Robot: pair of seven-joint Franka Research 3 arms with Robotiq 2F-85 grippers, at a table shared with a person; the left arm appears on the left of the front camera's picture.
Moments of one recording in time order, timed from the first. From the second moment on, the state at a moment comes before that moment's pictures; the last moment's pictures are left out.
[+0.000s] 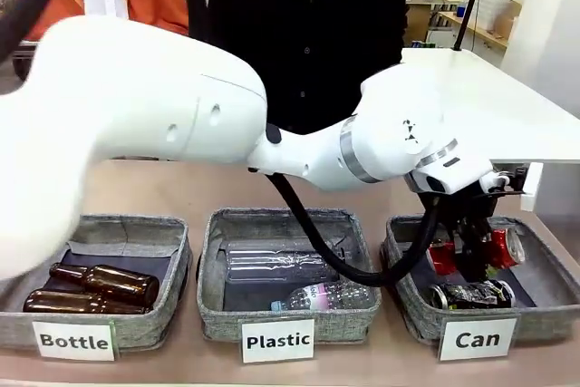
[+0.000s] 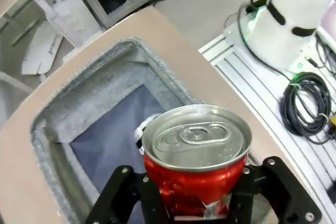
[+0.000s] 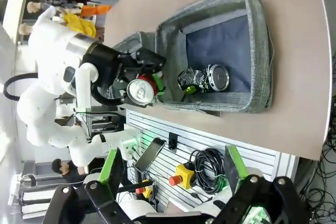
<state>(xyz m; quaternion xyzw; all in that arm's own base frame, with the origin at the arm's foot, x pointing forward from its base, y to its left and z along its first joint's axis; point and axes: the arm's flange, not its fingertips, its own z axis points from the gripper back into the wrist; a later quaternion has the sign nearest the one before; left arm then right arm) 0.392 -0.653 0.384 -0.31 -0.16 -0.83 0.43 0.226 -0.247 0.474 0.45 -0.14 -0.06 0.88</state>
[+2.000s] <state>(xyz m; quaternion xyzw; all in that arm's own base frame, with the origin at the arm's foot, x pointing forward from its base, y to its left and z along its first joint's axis) 0.423 -0.402 0.513 -0.33 -0.18 -0.65 0.66 0.339 -0.126 0.476 0.47 -0.12 0.04 0.87</state>
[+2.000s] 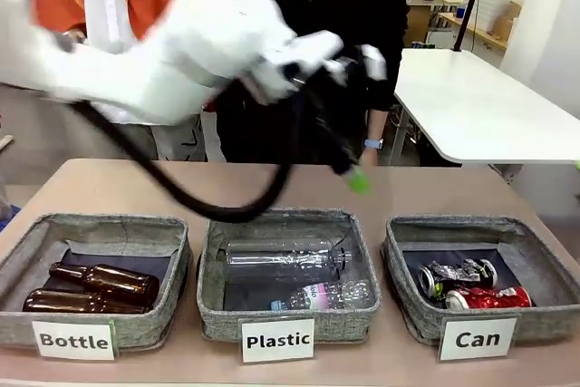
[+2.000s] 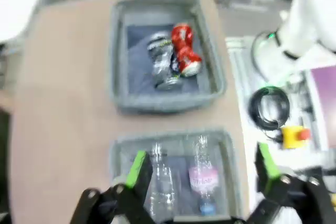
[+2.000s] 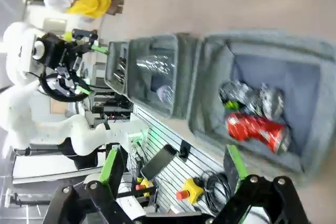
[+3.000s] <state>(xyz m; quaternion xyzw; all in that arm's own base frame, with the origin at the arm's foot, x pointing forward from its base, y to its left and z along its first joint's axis) 0.408 -0.004 0.422 -0.57 -0.24 -0.23 0.76 0.458 0.019 0.457 0.60 -0.13 0.00 0.79</state>
